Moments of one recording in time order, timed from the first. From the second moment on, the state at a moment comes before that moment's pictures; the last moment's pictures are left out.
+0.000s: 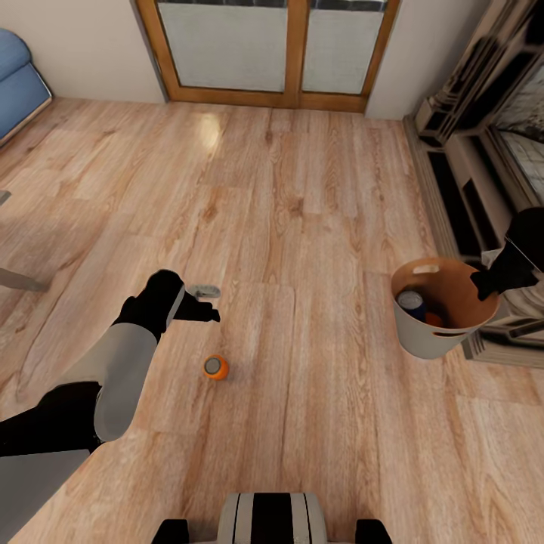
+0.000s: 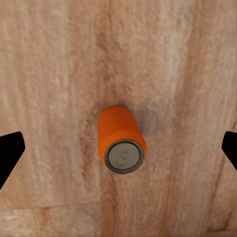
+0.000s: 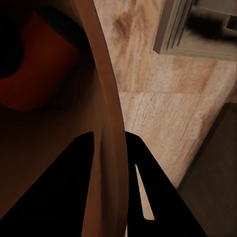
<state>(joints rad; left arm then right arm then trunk) -1.25 -0.06 0.14 -0.55 -0.39 1.02 -0.33 -1.74 -0.45 0.20 -0.04 0.72 1.05 0.73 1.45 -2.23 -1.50</state>
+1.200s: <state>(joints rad) -1.25 -0.07 0.14 -0.55 -0.39 1.01 -0.34 -1.74 -0.44 0.20 -0.04 0.72 1.05 0.73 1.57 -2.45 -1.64</state>
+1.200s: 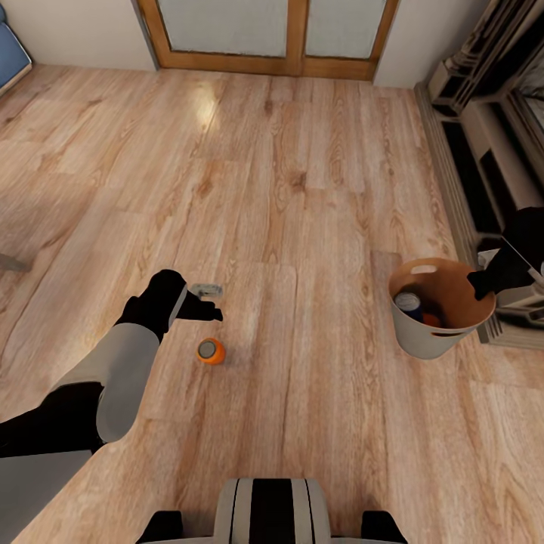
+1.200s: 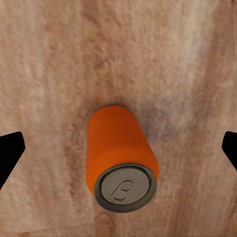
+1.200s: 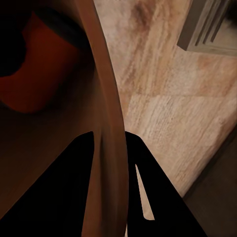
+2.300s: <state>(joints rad) -1.25 -0.07 0.14 -0.55 -0.39 0.97 -0.33 -1.74 -0.43 0.20 -0.04 0.72 1.05 0.73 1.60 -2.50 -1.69</state>
